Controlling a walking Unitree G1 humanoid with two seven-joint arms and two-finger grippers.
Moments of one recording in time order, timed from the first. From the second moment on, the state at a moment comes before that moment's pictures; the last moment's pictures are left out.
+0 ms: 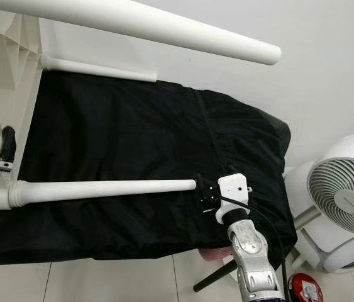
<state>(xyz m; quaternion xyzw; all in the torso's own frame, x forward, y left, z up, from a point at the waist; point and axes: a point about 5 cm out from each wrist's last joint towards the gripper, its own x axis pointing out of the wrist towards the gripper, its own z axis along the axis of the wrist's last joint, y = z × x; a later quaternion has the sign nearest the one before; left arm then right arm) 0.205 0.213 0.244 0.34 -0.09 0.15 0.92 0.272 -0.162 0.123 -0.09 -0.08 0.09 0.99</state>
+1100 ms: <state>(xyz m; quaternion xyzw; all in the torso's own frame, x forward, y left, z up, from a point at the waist) 0.155 0.163 0.242 0.19 -0.21 0.12 0.95 0.284 -0.153 0.121 -0.09 -0.08 0.12 0.98</state>
